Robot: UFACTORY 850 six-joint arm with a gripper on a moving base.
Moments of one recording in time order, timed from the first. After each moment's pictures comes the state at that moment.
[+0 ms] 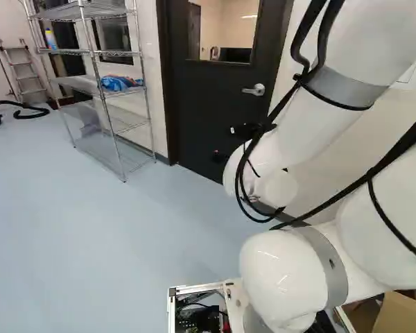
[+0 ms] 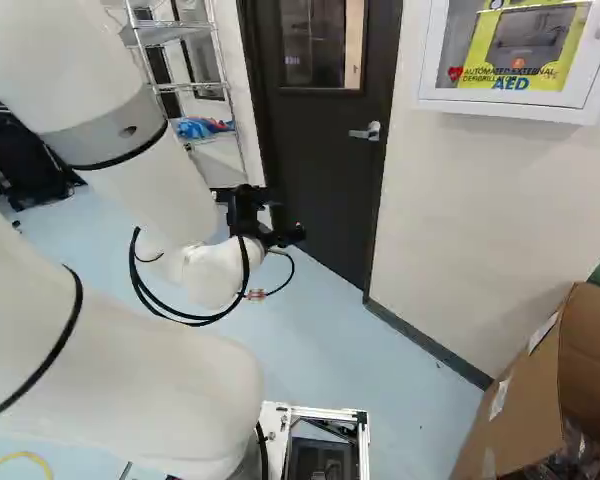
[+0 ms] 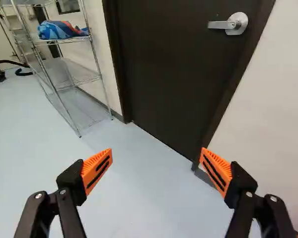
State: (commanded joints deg) arm 0.0 16.0 -5.0 0.0 50.0 0.0
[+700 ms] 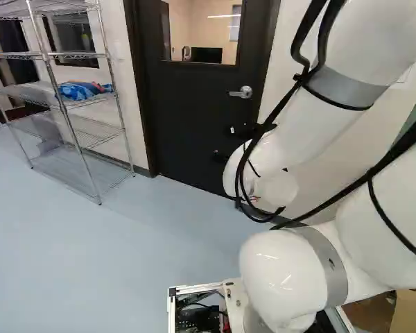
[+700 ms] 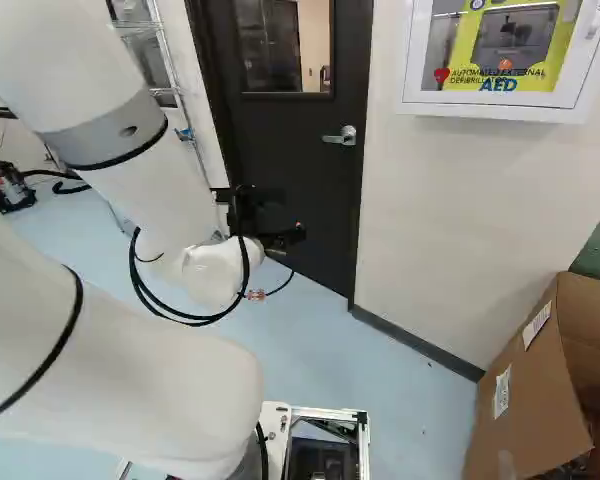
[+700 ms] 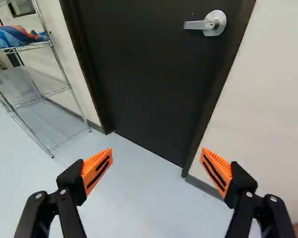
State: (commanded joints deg) arm 0.0 16.0 -5.0 0.0 50.0 0.0
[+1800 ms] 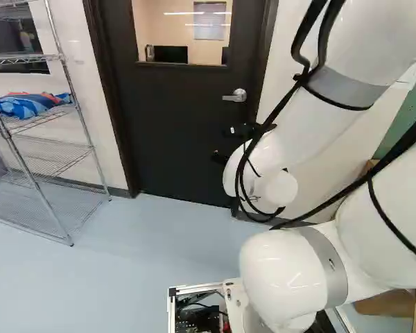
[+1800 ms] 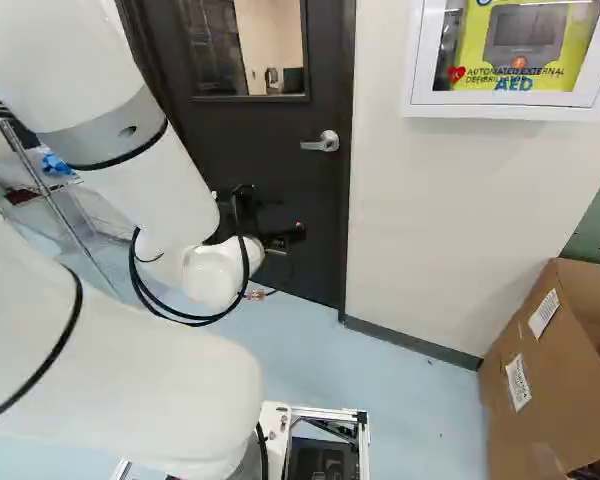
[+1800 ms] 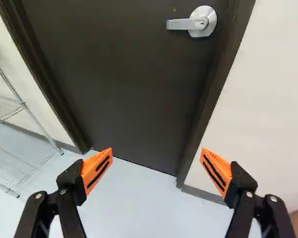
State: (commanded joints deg) arm 0.0 16.0 -5.0 0.0 50.0 0.0
